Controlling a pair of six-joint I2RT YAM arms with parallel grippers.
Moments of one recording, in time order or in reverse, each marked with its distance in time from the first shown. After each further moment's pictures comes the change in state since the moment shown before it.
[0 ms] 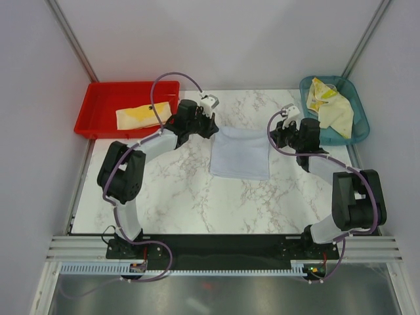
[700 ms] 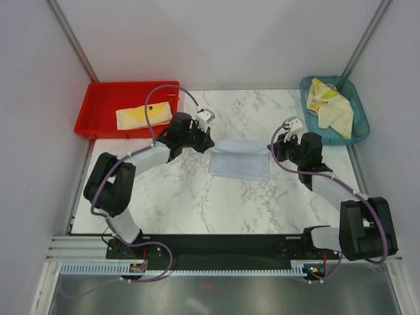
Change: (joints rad) left arm -0.011 -0.169 -0.238 0.005 0.049 0.023; right arm 0.041 -0.238 -0.201 -0.036 0.034 0.101
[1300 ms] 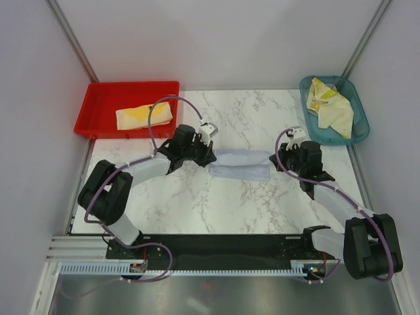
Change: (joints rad) left arm -0.075 -0.085 -0.146 -0.001 -0.014 -0.035; right arm 0.033 -0.140 -0.076 -0.172 0.106 0.145
